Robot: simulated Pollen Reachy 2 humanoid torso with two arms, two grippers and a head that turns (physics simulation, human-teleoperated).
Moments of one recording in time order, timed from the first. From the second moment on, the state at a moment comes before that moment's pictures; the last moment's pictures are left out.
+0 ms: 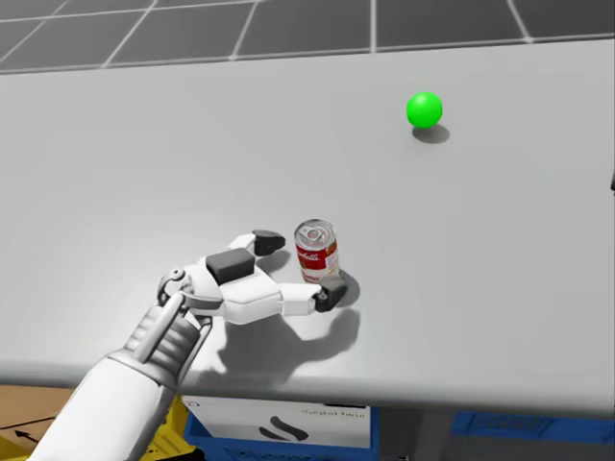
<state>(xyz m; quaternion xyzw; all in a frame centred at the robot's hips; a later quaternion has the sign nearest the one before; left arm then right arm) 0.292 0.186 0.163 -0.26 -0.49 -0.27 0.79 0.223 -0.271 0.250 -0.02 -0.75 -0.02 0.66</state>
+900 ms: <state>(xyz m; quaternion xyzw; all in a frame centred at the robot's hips) 0.303 0.153 0.166 -0.27 -0.49 -0.27 0.78 0.223 -0.274 0.250 -0.02 -0.75 -0.03 0.66</state>
